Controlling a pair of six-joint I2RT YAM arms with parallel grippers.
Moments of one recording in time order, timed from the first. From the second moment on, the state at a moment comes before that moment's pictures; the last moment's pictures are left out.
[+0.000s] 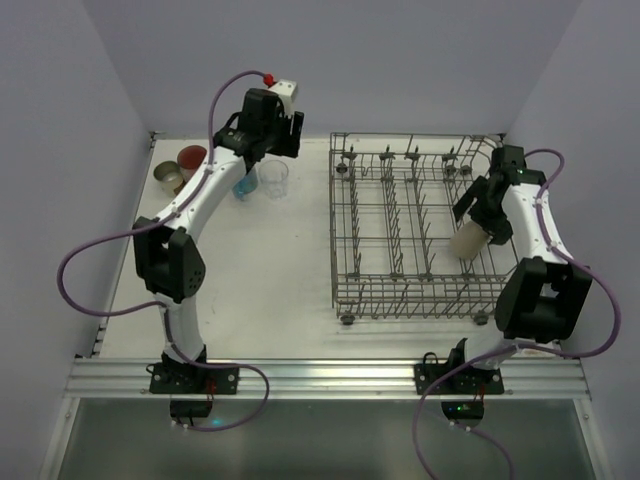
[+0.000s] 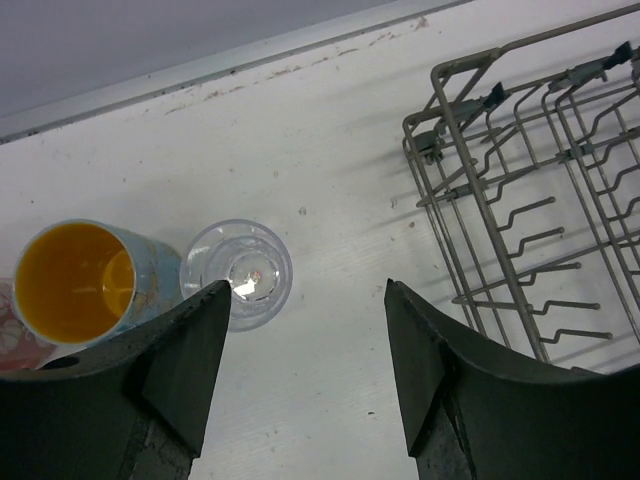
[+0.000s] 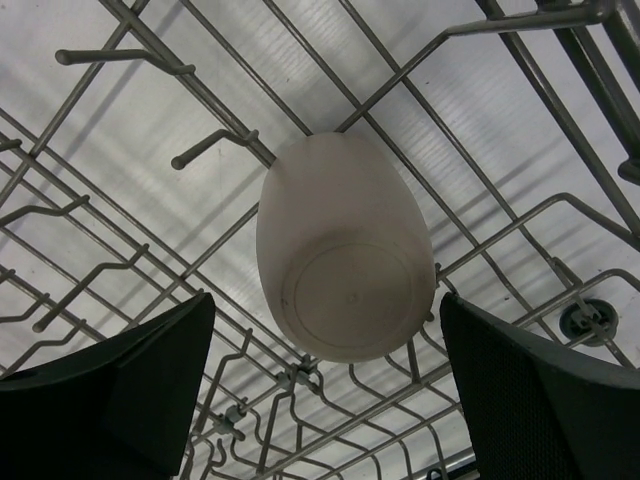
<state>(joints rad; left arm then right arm) -0.38 1.96 1.92 -0.54 -0.05 -0.07 -0.16 1.58 1.37 -0.99 0.17 0.57</state>
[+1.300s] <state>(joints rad) -0.46 1.84 1.79 -0.48 0.04 -0.10 -0.16 1.53 1.29 -0.95 0.16 0.55</state>
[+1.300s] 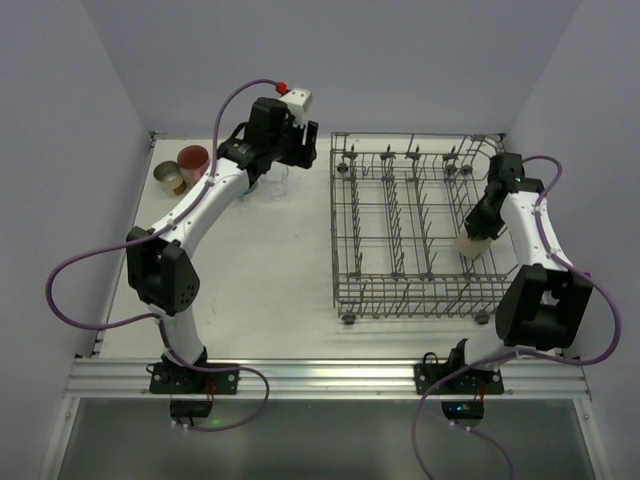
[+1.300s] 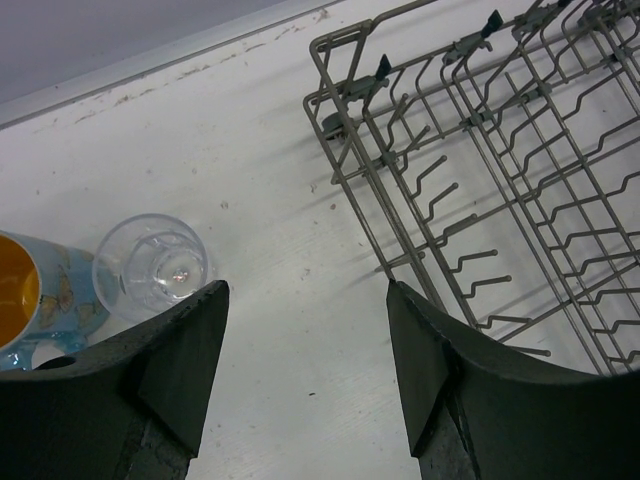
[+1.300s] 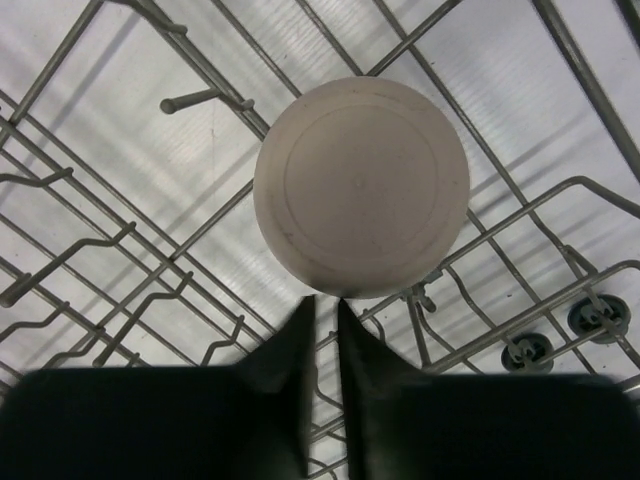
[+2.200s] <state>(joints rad) -0.46 1.83 1.78 -0.45 0.07 -0.10 -0.16 1.56 1.37 -0.96 0.21 0.54</state>
